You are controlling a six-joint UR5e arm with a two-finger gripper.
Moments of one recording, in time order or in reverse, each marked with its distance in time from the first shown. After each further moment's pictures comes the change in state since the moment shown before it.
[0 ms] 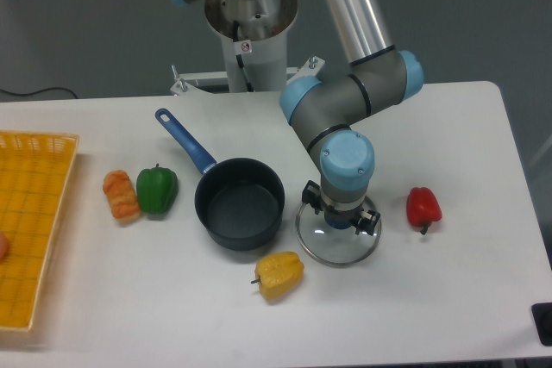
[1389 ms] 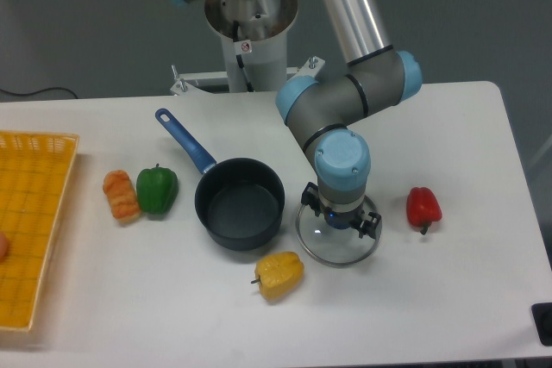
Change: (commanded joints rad) arm -0.012 0.015 0.058 0.006 0.006 0.000
